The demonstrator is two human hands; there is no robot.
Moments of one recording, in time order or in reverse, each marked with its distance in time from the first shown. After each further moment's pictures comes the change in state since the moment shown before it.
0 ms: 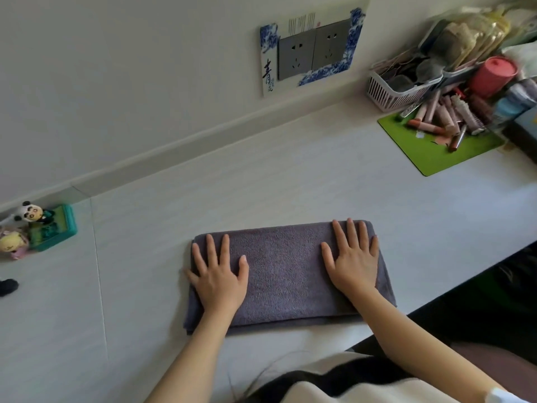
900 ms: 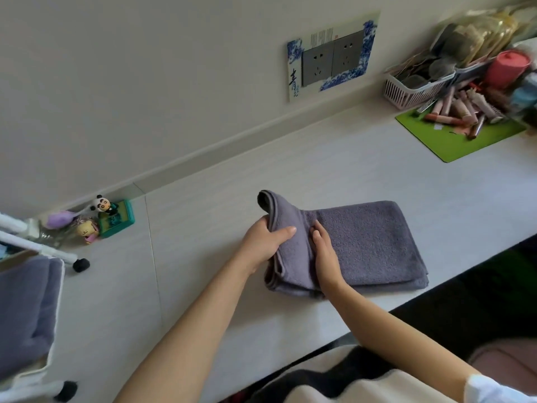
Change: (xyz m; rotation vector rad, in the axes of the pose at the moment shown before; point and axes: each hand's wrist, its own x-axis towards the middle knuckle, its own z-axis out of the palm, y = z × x) left_hand -0.028 0.012 -0.120 -0.979 -0.428 0.026; right_hand -0.074 -0.113 -0.016 1.403 -0.302 0.182
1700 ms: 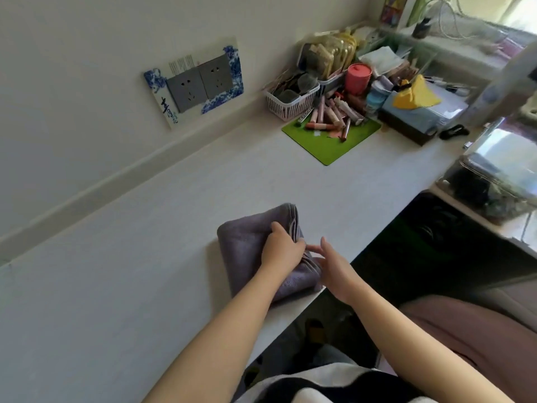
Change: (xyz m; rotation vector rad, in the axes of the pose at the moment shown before) left_hand 0.028 0.065 0.233 0.463 -0.082 0.121; right_hand -0.019 -0.019 -0.211 0.289 0.090 0.323
